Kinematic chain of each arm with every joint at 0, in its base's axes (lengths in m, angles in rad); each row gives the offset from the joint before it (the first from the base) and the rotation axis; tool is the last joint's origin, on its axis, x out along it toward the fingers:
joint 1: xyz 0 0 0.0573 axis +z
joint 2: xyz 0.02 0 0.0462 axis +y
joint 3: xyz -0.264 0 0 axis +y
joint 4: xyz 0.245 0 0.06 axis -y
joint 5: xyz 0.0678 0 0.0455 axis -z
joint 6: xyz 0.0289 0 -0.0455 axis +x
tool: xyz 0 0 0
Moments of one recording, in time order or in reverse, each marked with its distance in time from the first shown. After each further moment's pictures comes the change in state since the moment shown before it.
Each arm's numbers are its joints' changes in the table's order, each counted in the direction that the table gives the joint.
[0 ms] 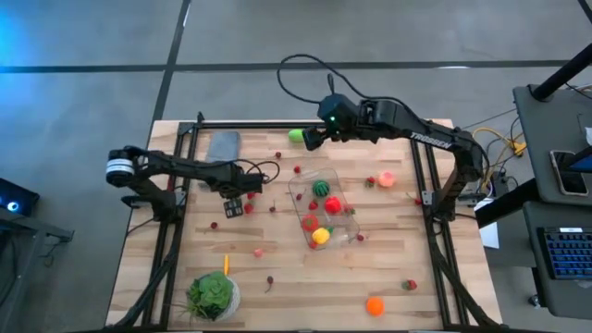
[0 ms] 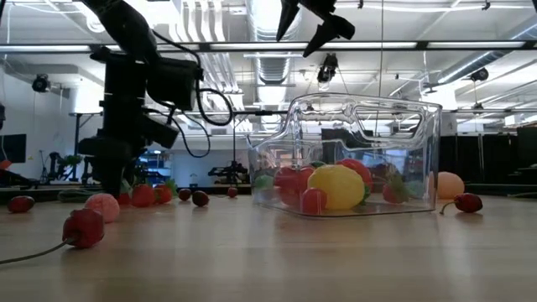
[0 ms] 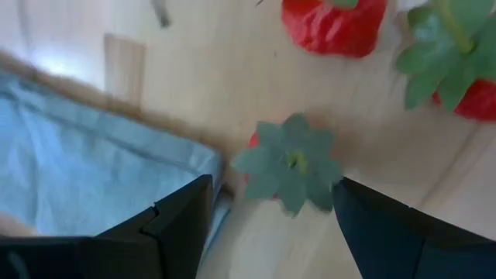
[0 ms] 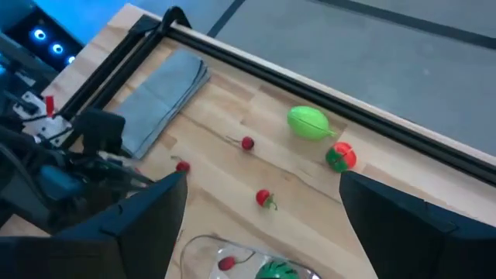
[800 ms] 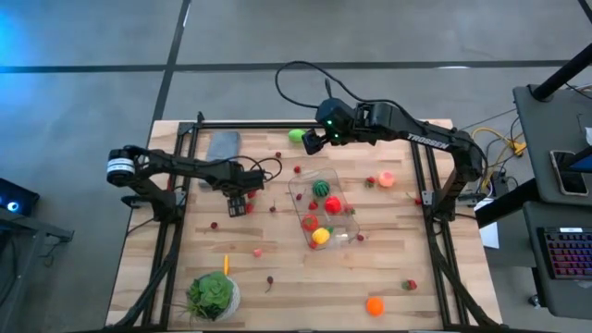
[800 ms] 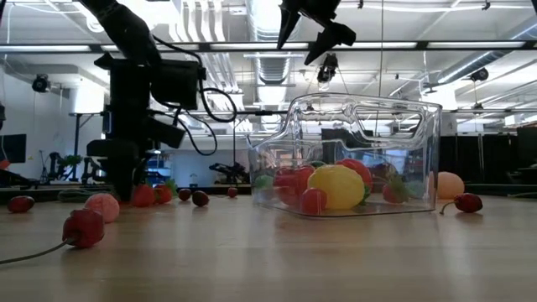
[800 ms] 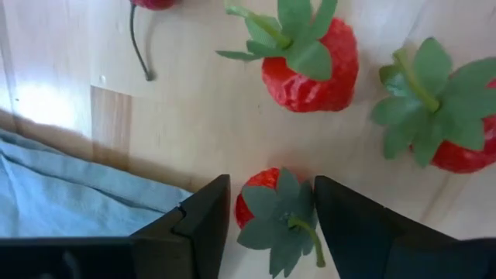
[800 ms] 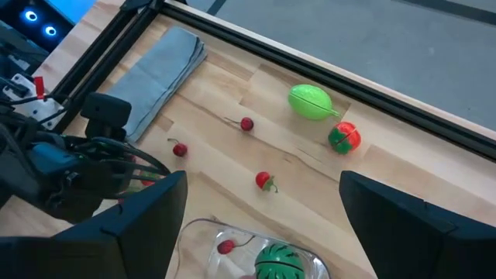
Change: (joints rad) left arm 0.030 0.005 0.013 0.099 0.045 0.076; right arm -0.006 0.002 0.042 -0.009 -0.038 0.019
